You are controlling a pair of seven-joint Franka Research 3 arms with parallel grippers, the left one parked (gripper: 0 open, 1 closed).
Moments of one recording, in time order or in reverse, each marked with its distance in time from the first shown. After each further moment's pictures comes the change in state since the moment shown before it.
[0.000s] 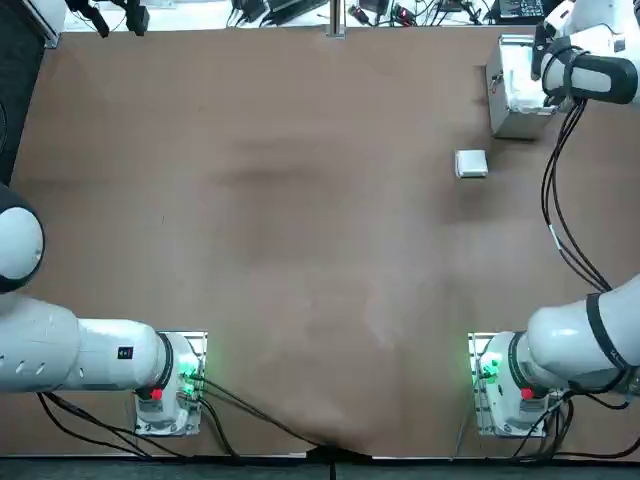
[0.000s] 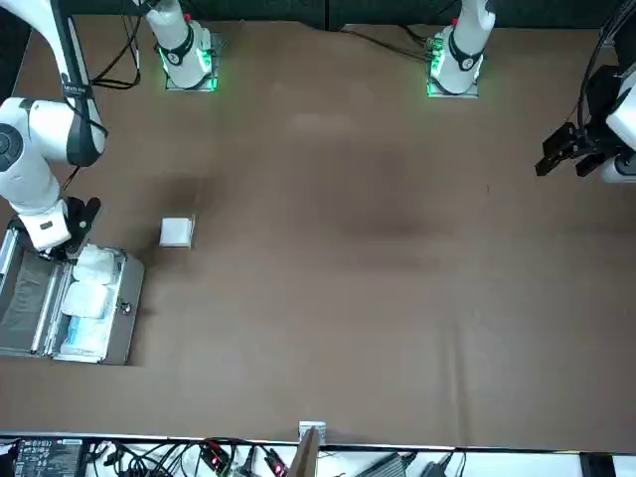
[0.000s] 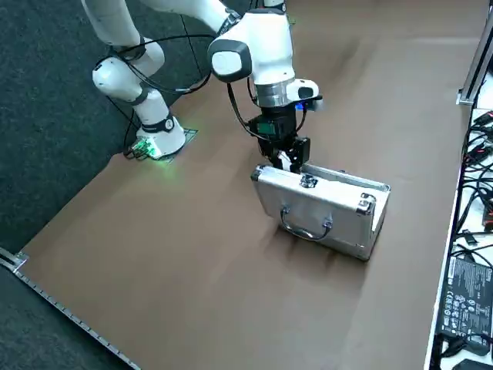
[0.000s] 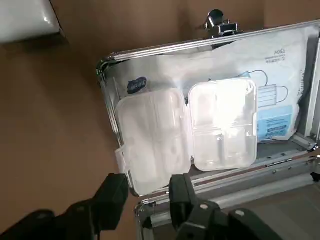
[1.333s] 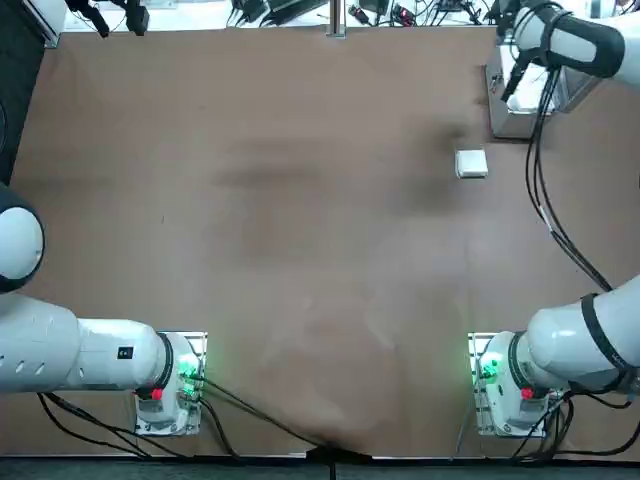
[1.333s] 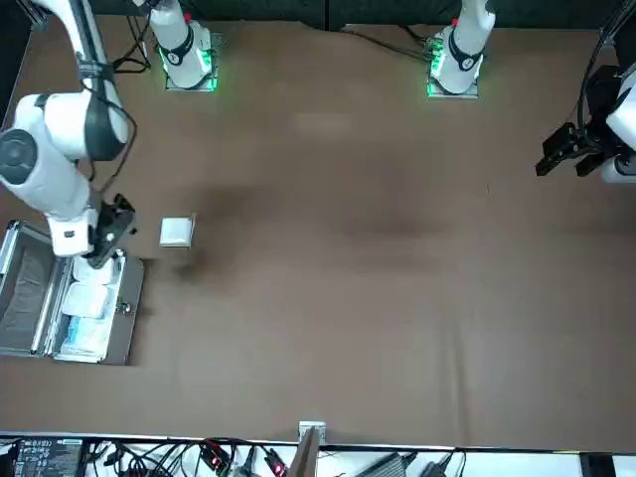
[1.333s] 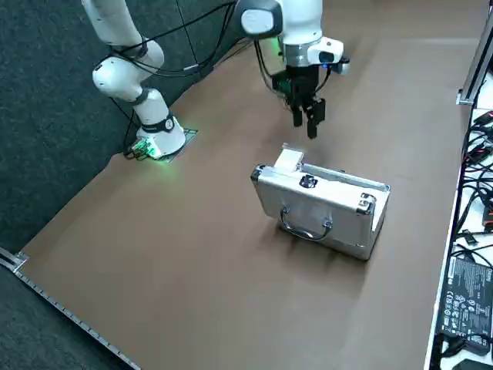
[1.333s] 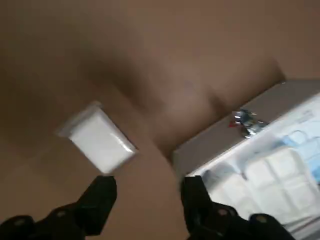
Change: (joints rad) arm 0.023 -0.007 0.188 0.133 0.221 -0.301 0.393
